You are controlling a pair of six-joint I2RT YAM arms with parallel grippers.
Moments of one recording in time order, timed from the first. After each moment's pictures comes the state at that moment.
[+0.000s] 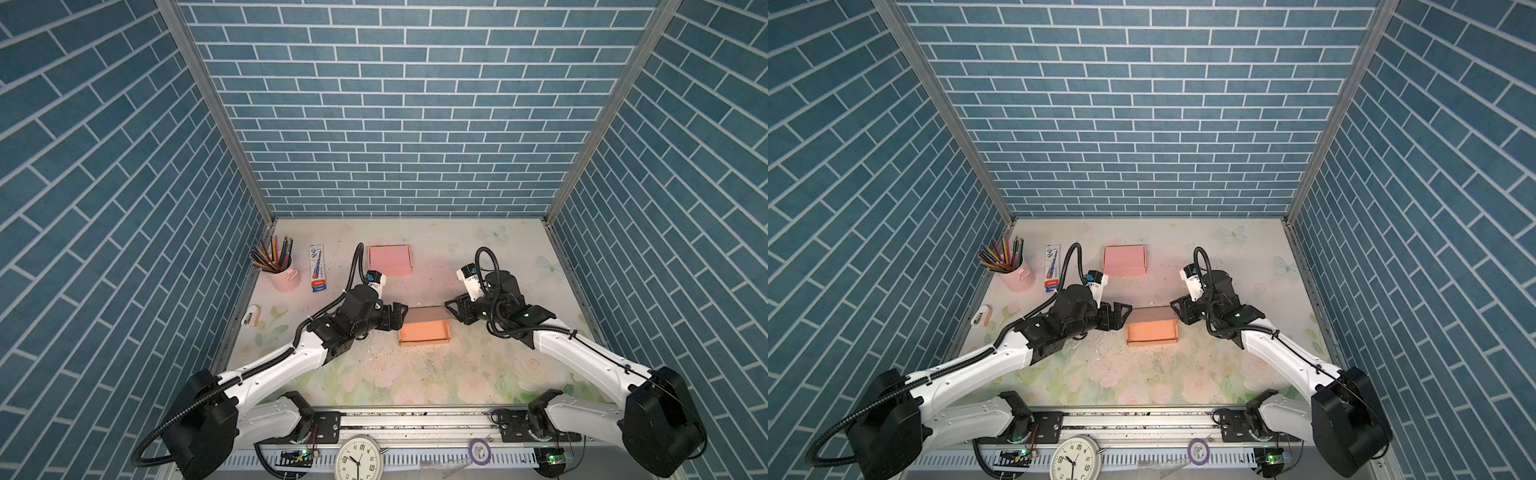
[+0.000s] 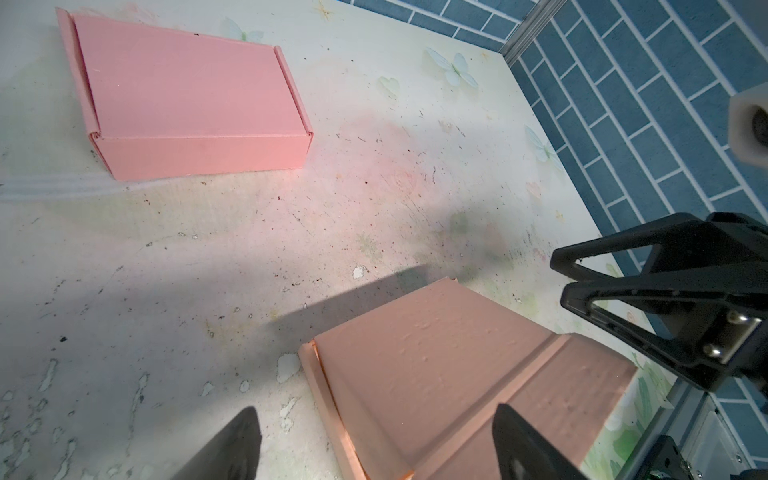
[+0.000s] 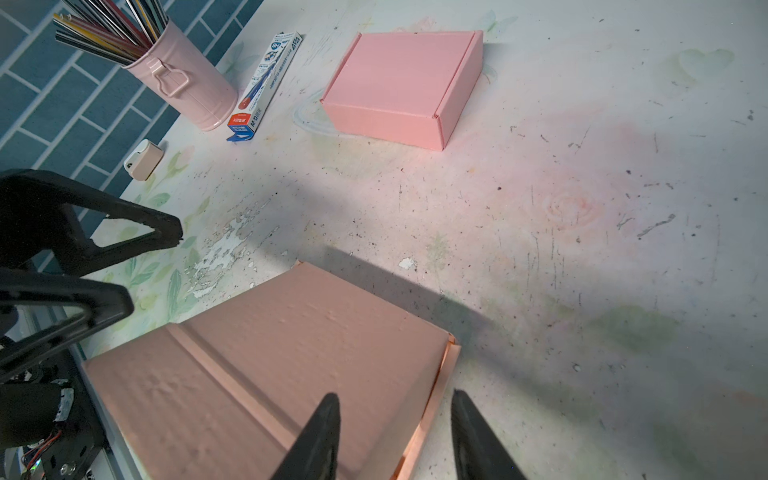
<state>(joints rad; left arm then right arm) -0.72 1.16 0.64 -0.09 0.03 -0.57 0.56 1.18 0.69 -0.18 -0.30 0.21</state>
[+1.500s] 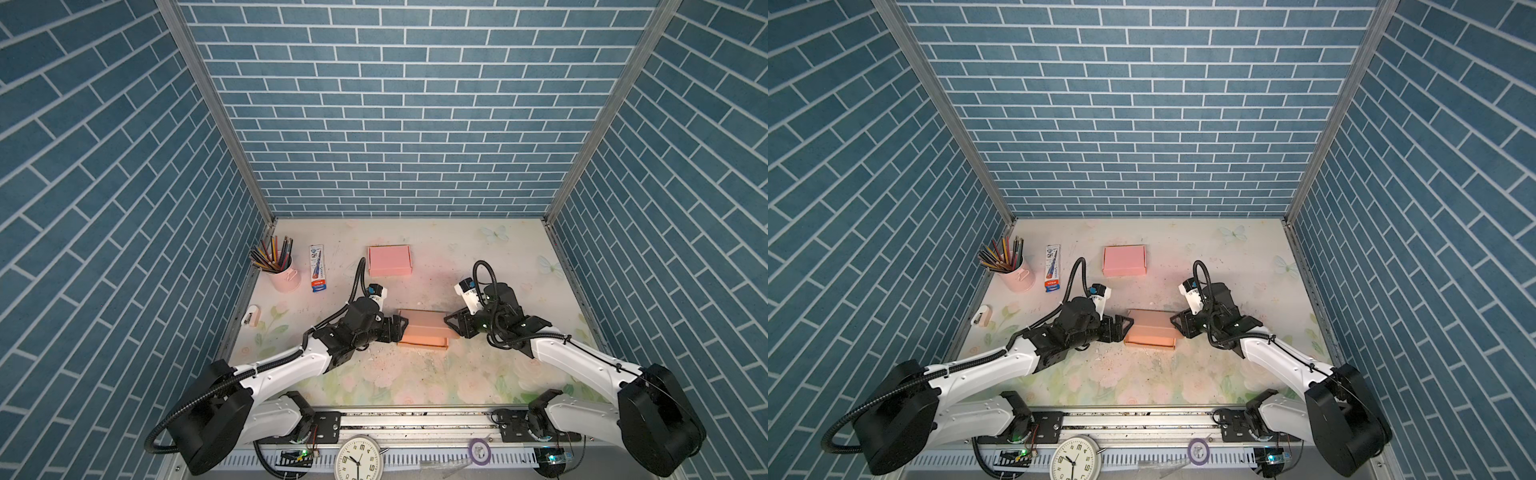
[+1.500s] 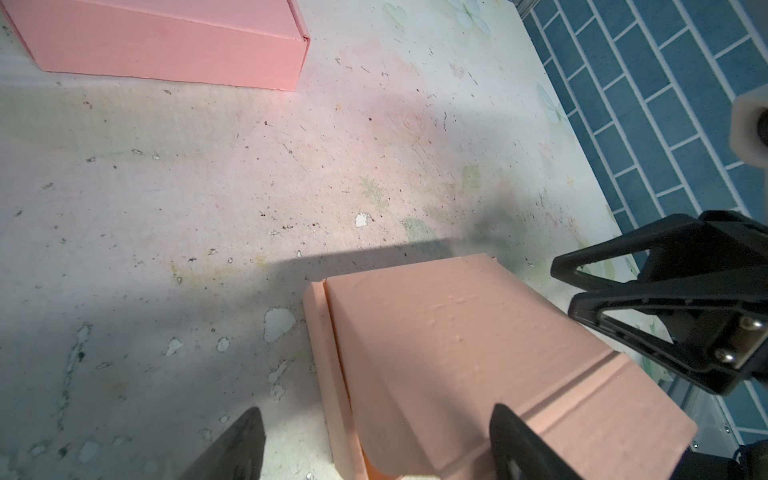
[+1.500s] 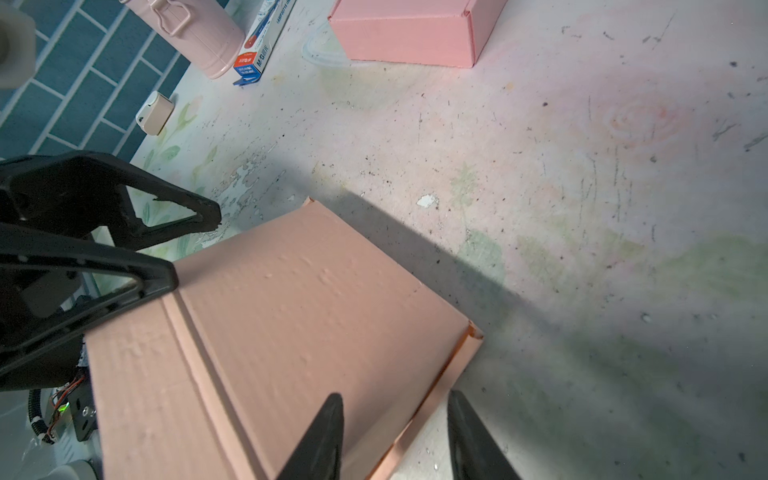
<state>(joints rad) -0.75 1.20 0.51 0.06 0.08 -0.62 0.56 1.19 0.55 -0.11 -0.39 0.22</state>
